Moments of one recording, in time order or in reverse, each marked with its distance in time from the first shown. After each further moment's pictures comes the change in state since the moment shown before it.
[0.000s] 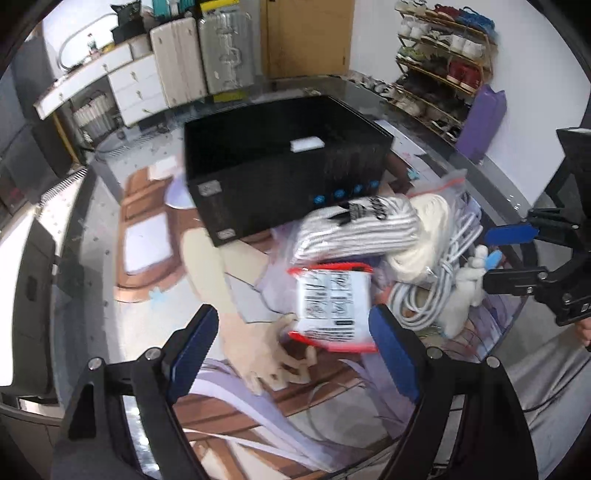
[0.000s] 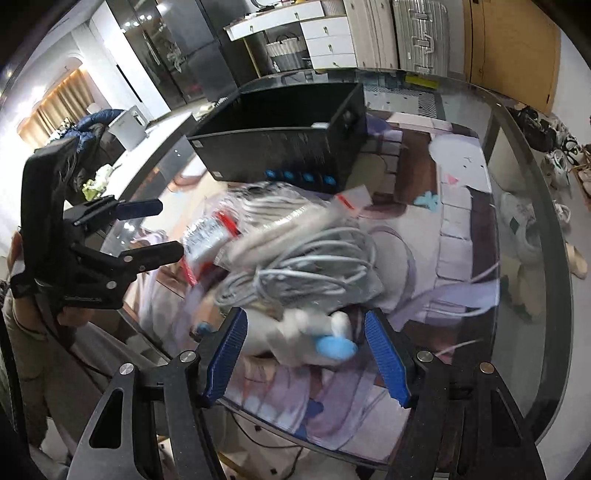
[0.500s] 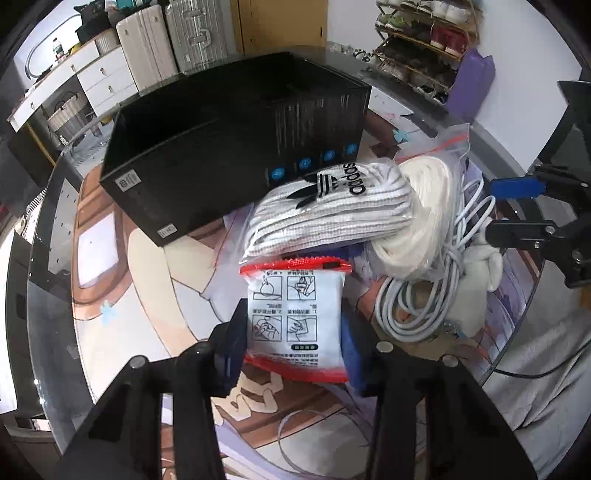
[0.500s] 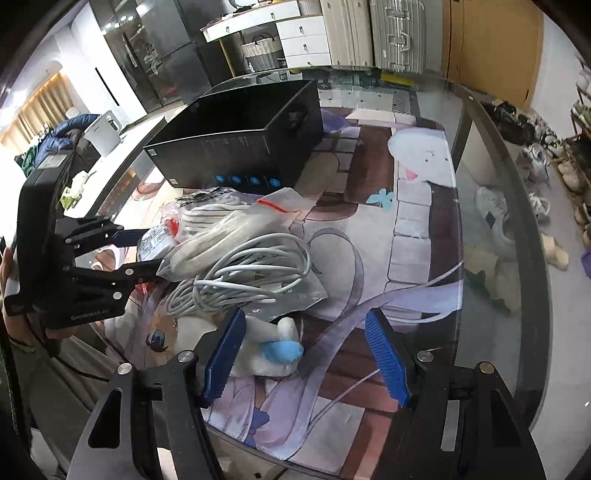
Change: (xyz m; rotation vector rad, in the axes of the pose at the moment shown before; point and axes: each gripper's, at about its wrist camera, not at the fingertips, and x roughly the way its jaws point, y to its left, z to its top) left arm 0.035 -0.022 0.004 0.081 0.103 -0.011; right arm 0.005 -0.029 0.005 0.043 0.000 -0.072
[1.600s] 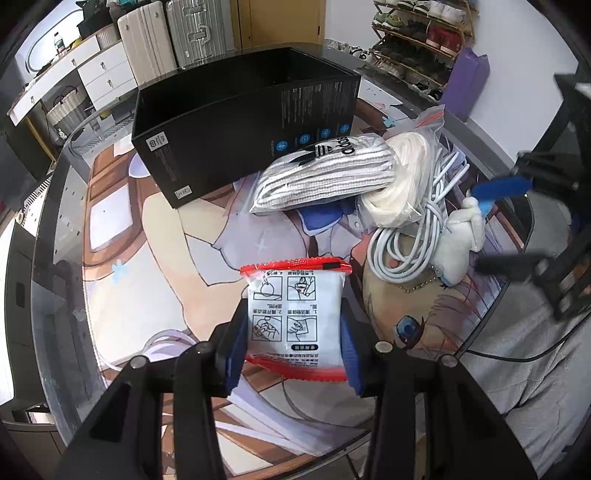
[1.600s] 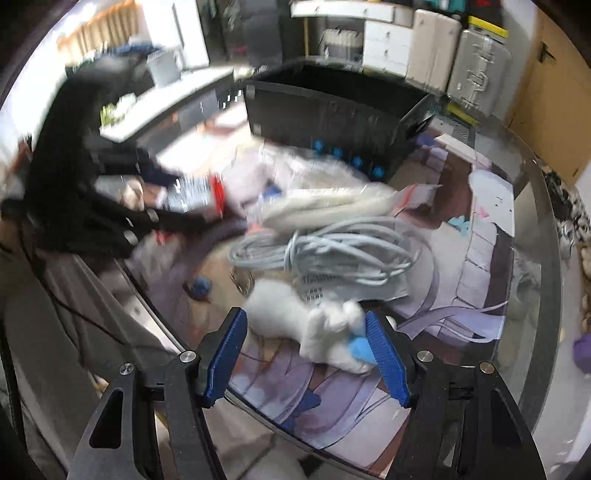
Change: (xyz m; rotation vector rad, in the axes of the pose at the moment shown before) left arm -0.021 0.007 -0.030 -0.003 0.011 -0.025; right arm 0.006 0.070 -0.023 -0.366 0.041 -0.017
